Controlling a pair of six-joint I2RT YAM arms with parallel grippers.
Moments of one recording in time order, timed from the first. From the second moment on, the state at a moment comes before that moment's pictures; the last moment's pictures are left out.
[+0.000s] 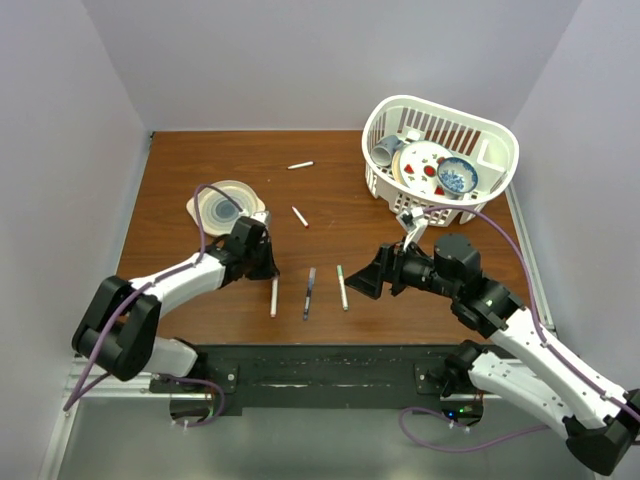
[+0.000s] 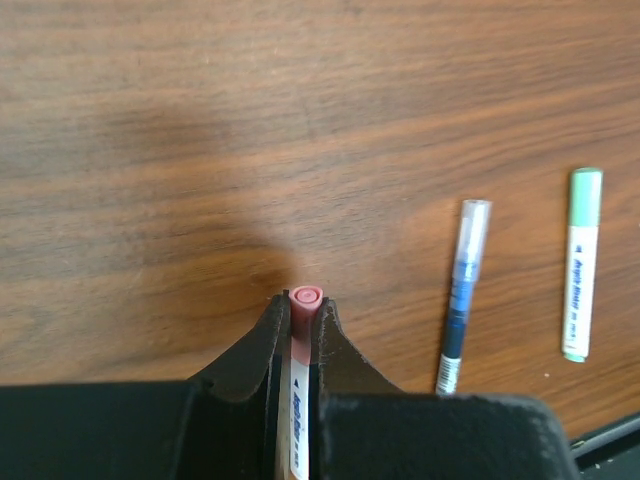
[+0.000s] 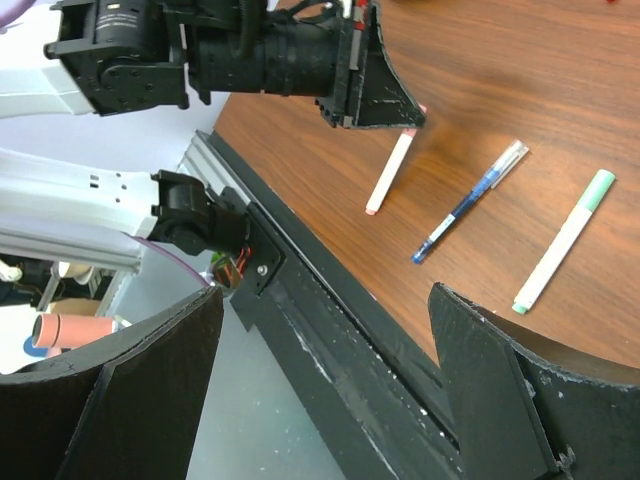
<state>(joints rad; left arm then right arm) -0.49 1.38 0.67 -0.23 0.04 -0.54 0.69 0.73 0.72 -0.30 -0.35 0.66</state>
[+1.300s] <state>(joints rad) -0.48 0.93 0.72 -0.46 -0.15 -0.30 0.69 1.24 0.84 -0.57 0.24 0.74</state>
